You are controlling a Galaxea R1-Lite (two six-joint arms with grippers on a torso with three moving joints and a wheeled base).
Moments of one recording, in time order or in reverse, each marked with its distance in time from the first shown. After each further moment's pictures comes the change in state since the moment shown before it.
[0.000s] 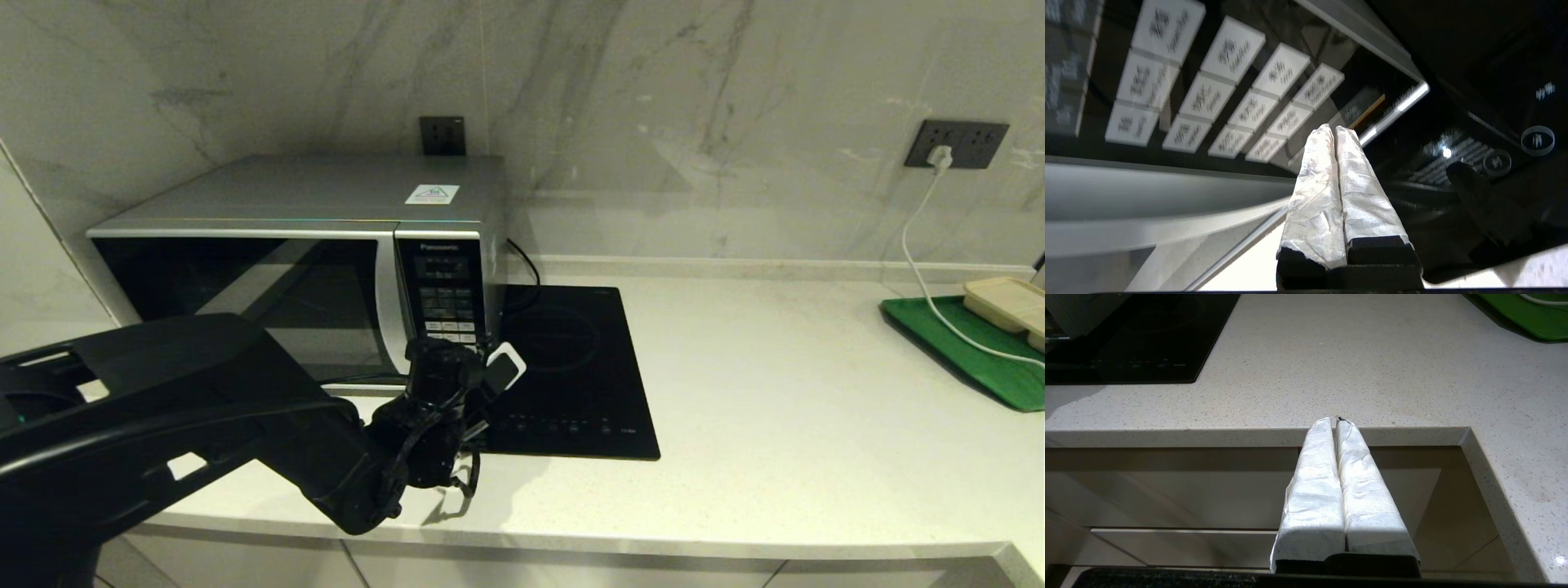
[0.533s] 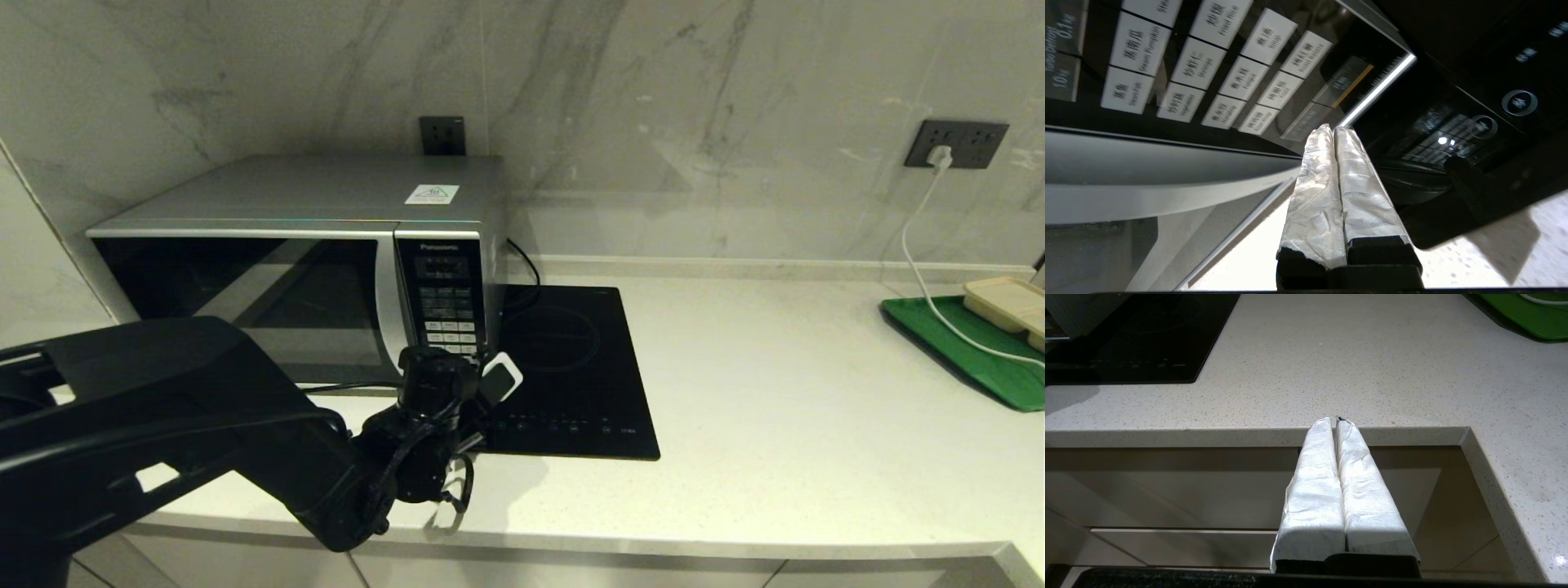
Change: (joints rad) left arm -0.009 -0.038 0.070 0.000 0.003 -0.001; right arm 0.000 0.000 0.000 0.000 0.000 0.000
